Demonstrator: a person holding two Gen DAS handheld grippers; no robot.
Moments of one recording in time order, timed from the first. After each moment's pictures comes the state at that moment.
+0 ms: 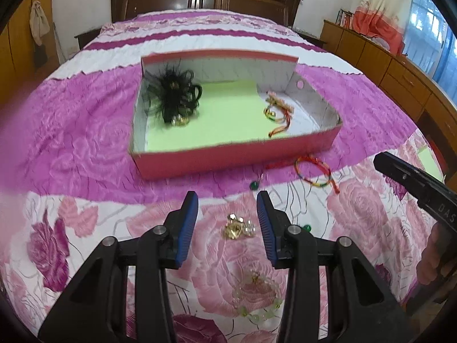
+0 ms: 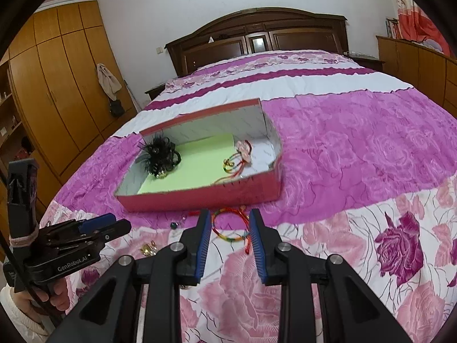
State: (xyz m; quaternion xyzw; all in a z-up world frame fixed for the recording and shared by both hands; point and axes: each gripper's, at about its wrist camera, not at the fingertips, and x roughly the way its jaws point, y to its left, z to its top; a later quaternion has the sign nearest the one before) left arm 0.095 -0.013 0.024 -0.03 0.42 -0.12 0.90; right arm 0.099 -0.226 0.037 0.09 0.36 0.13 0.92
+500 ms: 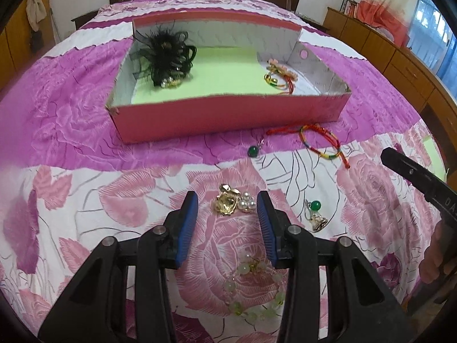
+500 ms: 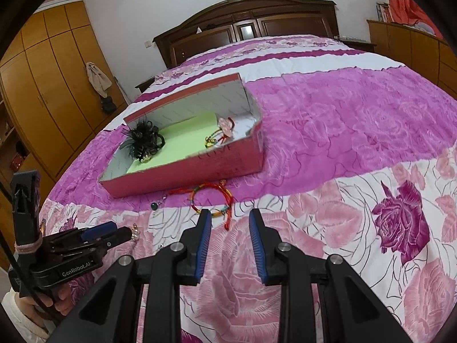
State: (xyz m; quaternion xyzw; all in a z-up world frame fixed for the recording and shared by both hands) left arm 0.096 -0.023 -0.007 -0.03 0.46 -0.12 0.88; right arm 0.096 -0.243 0.007 0.11 0.39 0.11 0.91
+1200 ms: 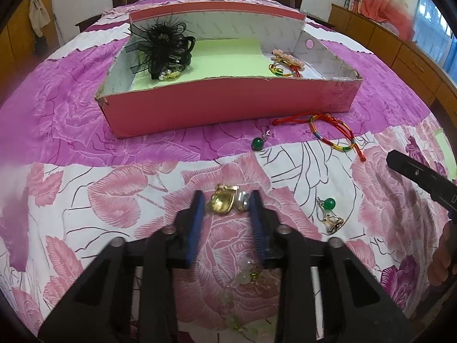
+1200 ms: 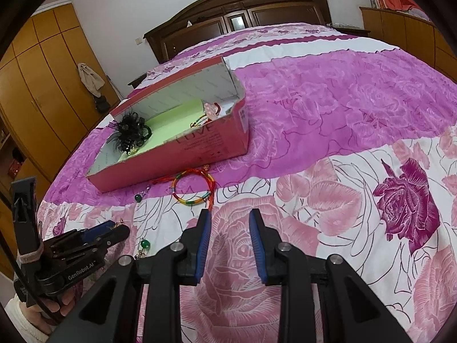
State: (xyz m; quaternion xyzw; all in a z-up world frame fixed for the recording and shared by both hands) left arm 0.100 -0.031 -0.022 -0.02 0.45 -0.09 0.89; right arm 0.100 -0.253 -0.015 0.13 0.41 0.11 0.90
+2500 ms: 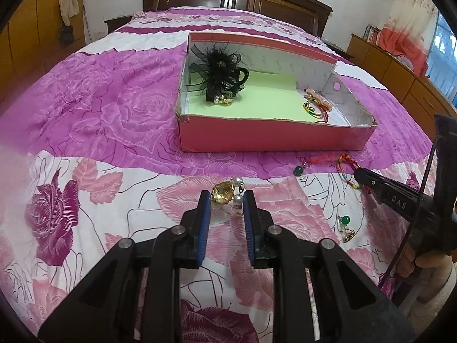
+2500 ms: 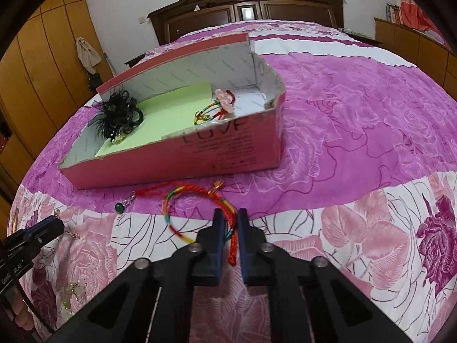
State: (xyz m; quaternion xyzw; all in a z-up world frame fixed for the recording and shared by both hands) left arm 0.088 0.017 0.003 -0.07 0.41 -0.05 0.91; right arm 0.149 -0.210 -0.034 0.07 0.42 0.09 0.90
